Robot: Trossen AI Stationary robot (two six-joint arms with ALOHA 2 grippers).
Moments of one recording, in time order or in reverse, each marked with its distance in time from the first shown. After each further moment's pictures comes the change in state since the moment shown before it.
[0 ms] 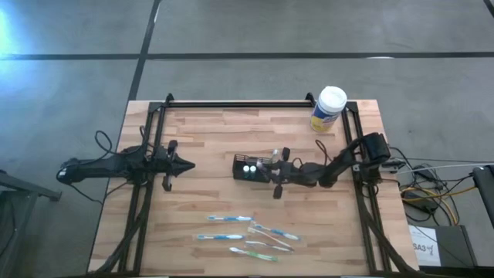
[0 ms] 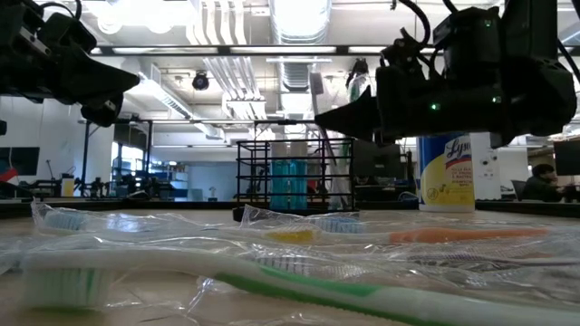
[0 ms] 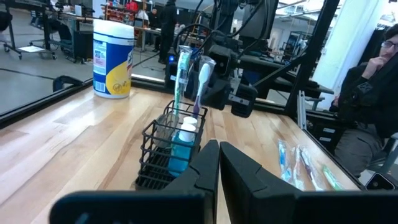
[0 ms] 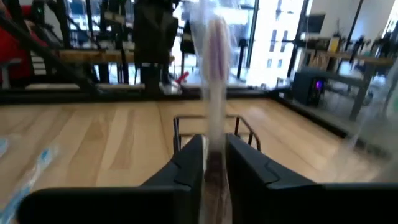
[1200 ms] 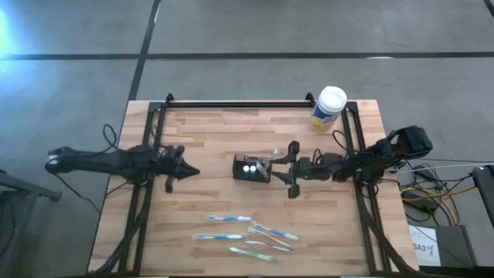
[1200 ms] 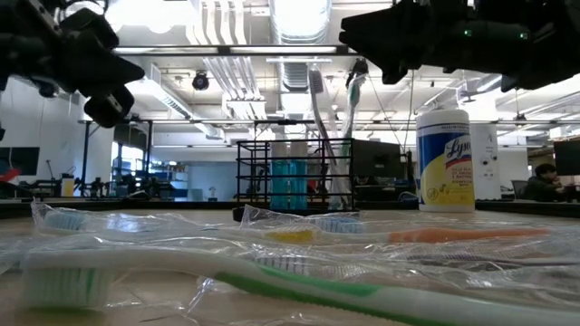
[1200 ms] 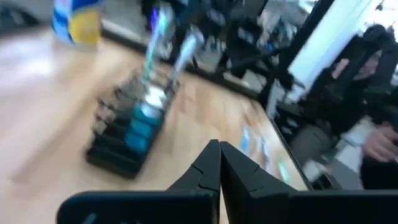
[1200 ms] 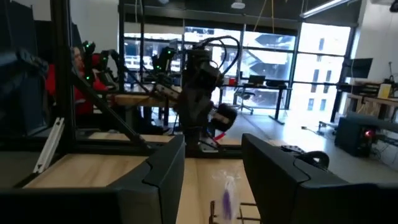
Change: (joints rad) left arm -0.065 0.359 0.118 0.107 0.062 -0.240; right arm 0.007 -0.420 -0.057 -0.186 -0.195 -0.054
